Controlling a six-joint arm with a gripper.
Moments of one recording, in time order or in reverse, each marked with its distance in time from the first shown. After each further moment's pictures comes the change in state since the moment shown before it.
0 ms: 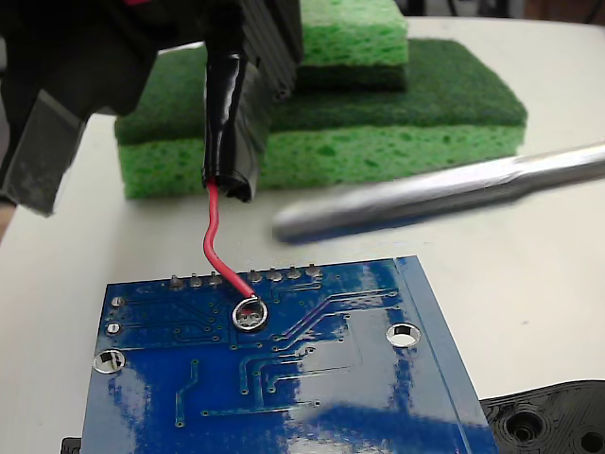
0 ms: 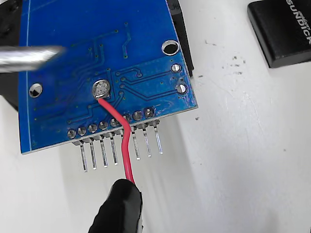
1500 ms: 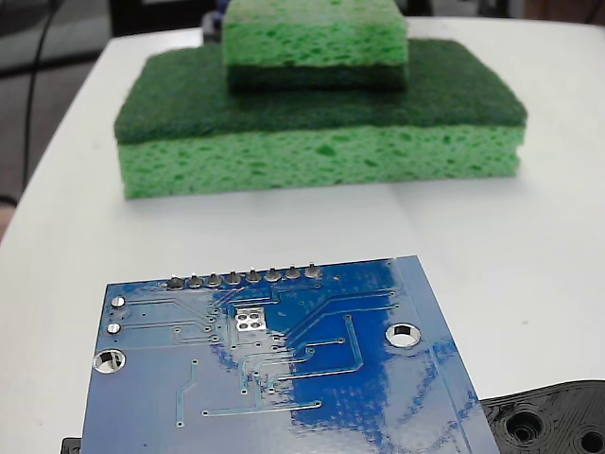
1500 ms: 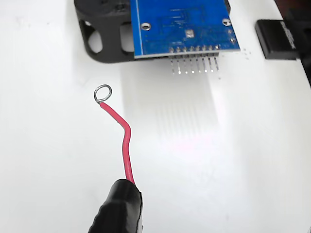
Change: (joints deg) arm -17.8 49.6 20.0 22.9 16.8 -2.3
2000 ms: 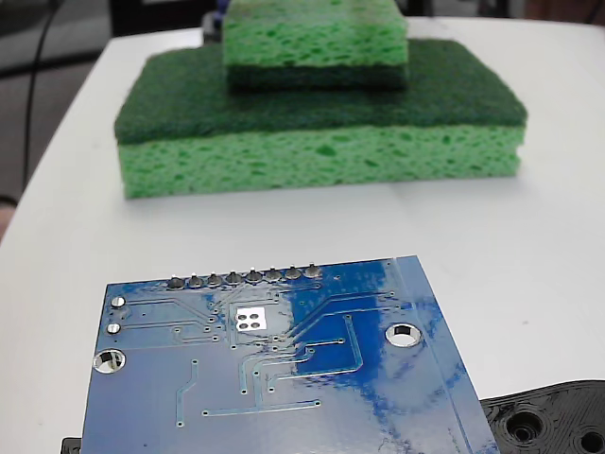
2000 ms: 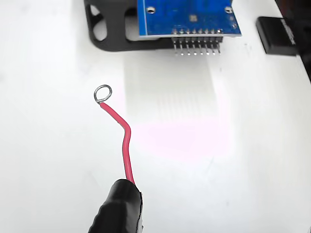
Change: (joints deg) arm -0.4 13.3 8.7 2.2 0.0 -1.7
